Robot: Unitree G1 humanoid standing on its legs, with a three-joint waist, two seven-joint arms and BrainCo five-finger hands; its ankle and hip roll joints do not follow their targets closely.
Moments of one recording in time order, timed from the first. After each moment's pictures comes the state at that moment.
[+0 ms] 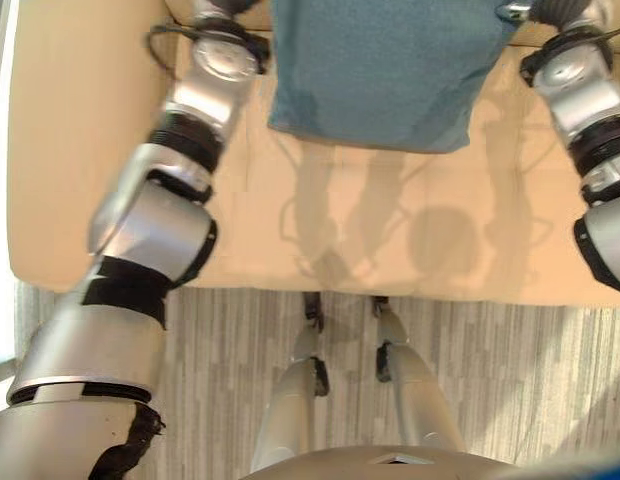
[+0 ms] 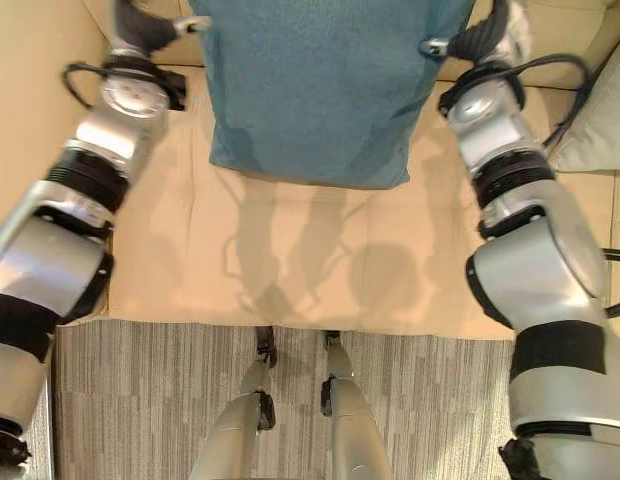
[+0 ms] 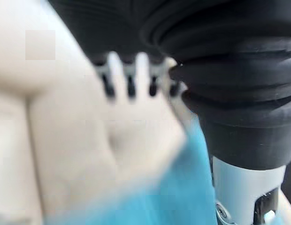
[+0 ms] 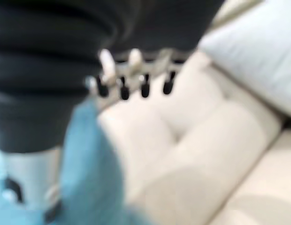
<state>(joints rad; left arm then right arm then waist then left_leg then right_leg) -1.50 0.62 -0.56 1.13 -0.45 -0.05 0.44 -1.52 -0.75 0.69 1.22 0.18 0.04 -0.42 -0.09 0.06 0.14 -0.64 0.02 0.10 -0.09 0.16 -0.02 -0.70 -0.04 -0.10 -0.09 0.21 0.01</state>
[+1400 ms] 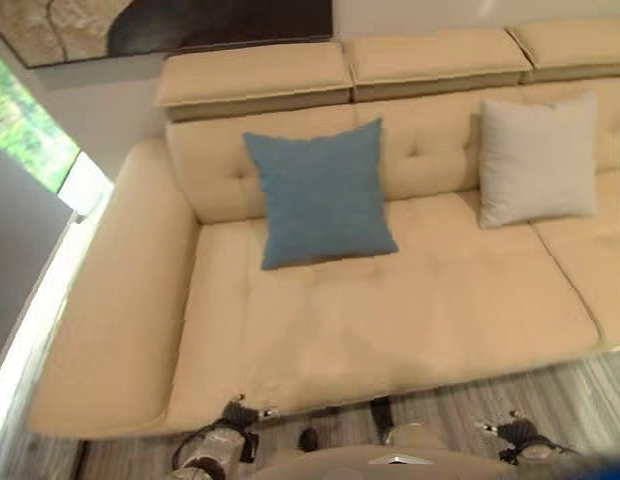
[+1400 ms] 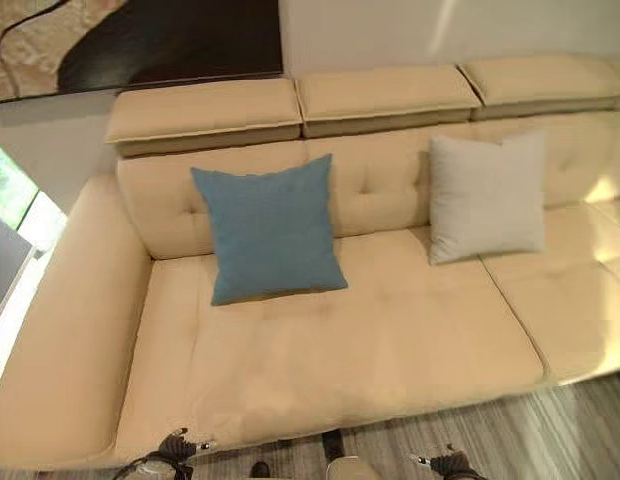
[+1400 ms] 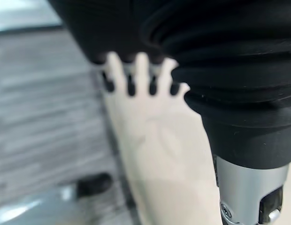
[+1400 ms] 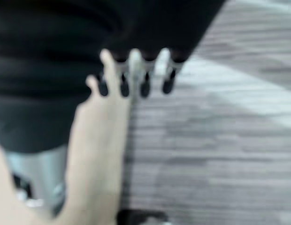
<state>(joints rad) -0.08 0.20 -0.20 1.19 -0.07 0.01 0.19 0.00 -0.34 0.10 1.26 0.03 0.00 -0.18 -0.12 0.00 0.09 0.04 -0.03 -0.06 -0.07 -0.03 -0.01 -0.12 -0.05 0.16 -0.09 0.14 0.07</state>
